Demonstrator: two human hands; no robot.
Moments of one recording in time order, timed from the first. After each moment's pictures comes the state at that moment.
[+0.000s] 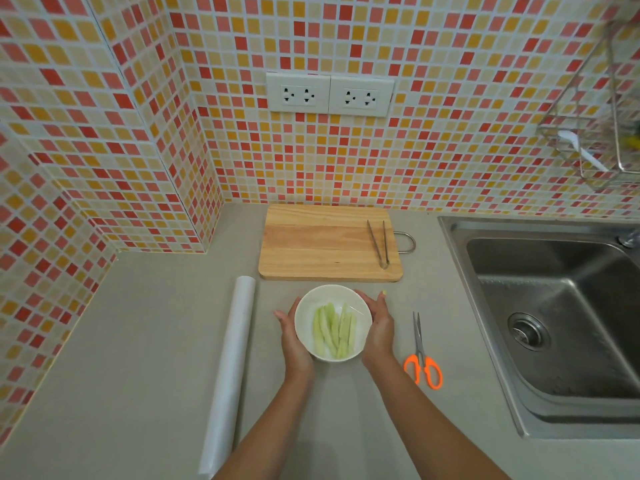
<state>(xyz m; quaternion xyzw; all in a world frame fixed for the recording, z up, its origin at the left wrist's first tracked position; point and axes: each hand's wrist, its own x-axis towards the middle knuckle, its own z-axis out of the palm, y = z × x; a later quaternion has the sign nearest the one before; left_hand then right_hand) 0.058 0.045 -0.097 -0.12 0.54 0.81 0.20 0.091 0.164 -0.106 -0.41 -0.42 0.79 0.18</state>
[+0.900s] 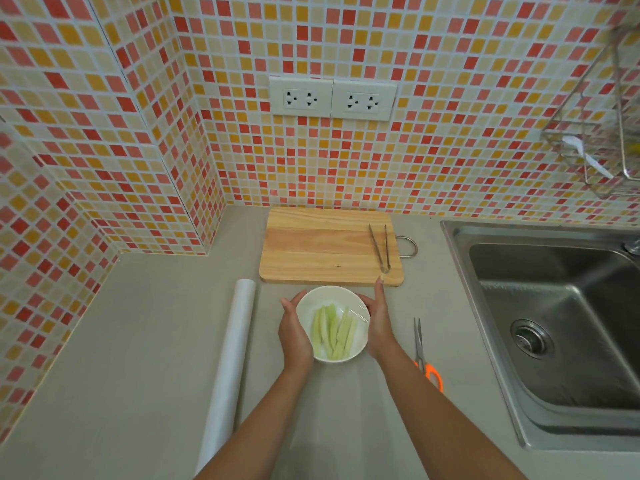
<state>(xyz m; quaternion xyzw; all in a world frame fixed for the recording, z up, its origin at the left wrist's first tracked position) 0.041 0.054 -0.086 -0.14 0.61 0.76 0.17 0.074 0.185 -0.094 -0.39 -0.47 0.79 0.05</state>
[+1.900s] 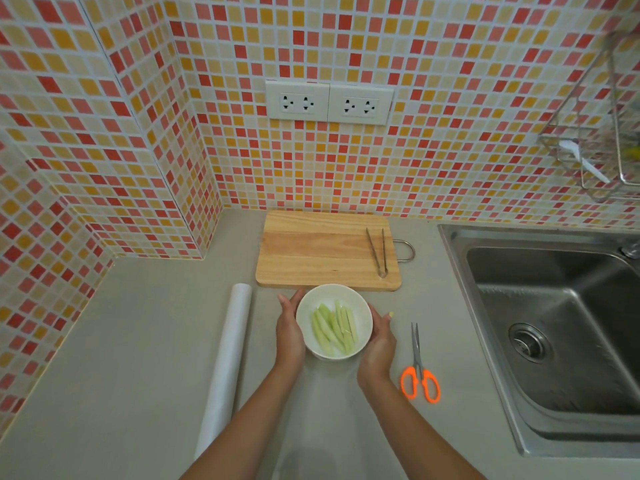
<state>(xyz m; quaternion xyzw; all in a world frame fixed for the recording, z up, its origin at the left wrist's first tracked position) 0.021 0.054 -0.097 -0.07 0.63 0.74 0.22 0.101 0.155 -0.091 -0.43 -0.40 0.76 0.27</state>
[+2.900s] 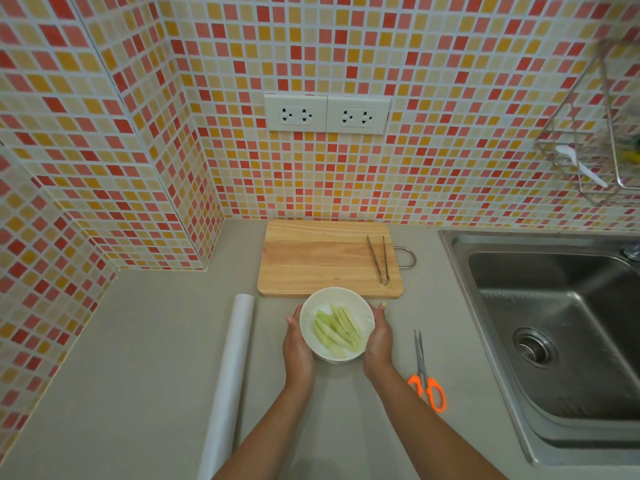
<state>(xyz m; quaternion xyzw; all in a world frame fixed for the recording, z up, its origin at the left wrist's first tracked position) 0.038 0.057 -0.103 -0.09 0.64 0.74 0.19 0.076 0.175 -0.107 -0.42 -0.45 0.76 0.20</state>
